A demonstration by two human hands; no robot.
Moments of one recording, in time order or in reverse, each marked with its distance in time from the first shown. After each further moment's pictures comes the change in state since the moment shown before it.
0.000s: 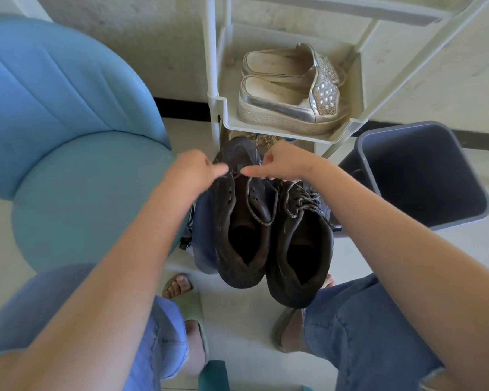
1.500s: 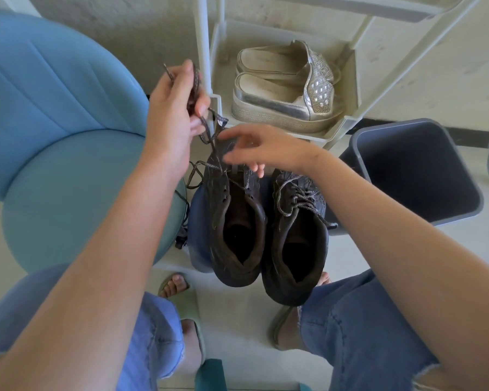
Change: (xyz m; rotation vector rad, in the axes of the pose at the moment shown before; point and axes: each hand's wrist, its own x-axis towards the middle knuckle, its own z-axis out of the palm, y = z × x) left_hand -0.028 0.041 -0.042 -1.341 0.203 0.387; right_hand -0.002 -0.013 -0.006 0.391 -0.022 -0.335
